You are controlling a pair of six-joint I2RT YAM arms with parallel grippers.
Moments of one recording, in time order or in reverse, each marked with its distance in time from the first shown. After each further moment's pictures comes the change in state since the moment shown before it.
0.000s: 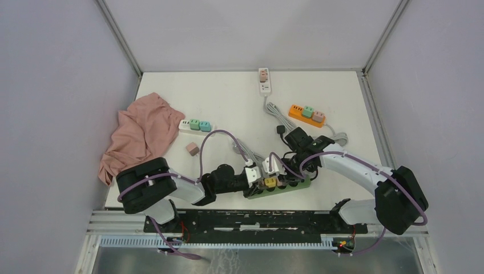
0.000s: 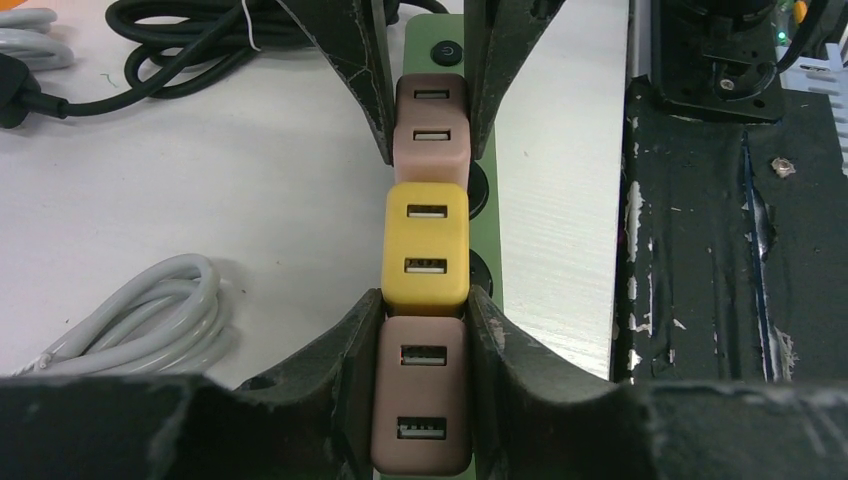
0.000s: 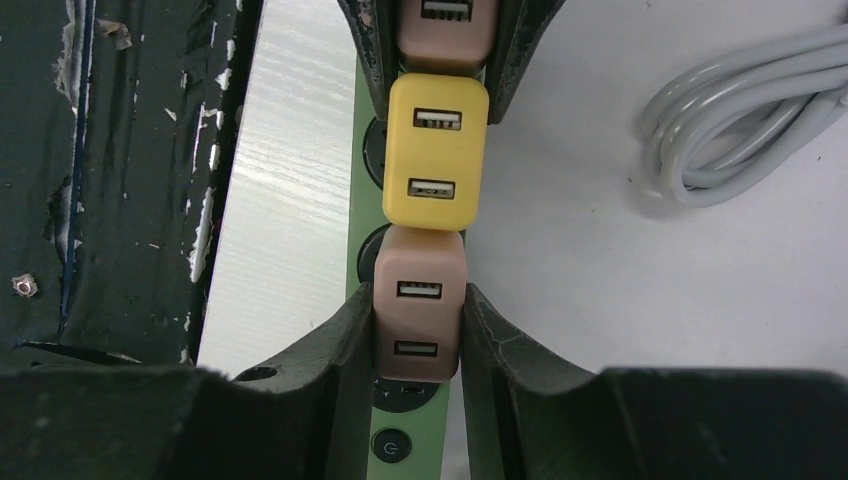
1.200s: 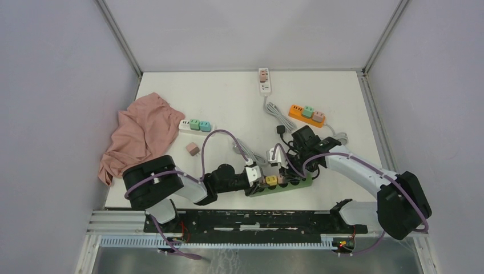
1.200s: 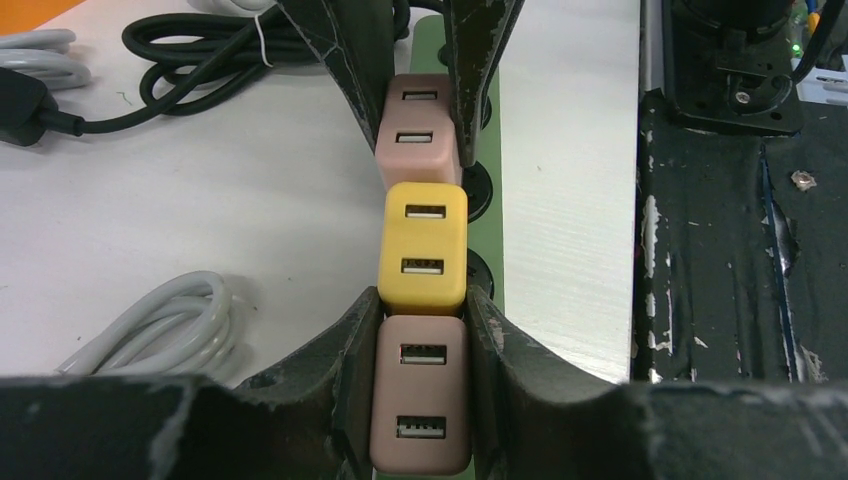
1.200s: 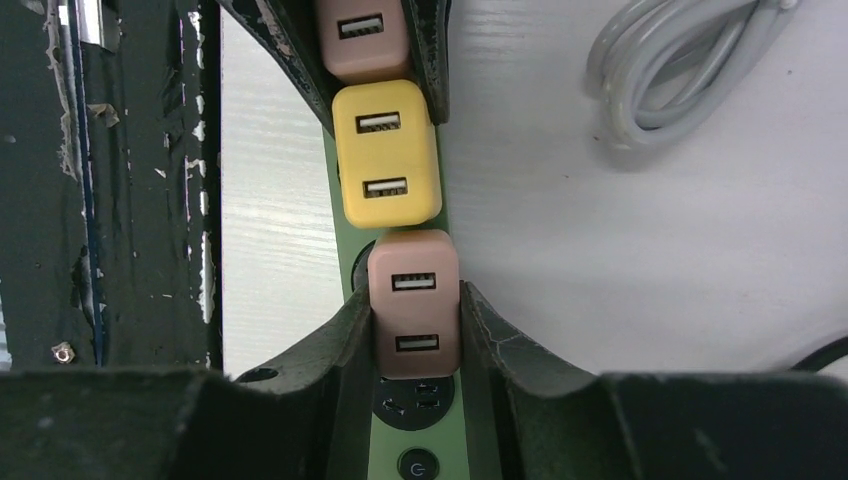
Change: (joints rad) left arm -0.003 0.063 0.000 0.090 0.008 0.005; right arm -0.077 -0.042 -0.053 0.098 -0.026 0.195
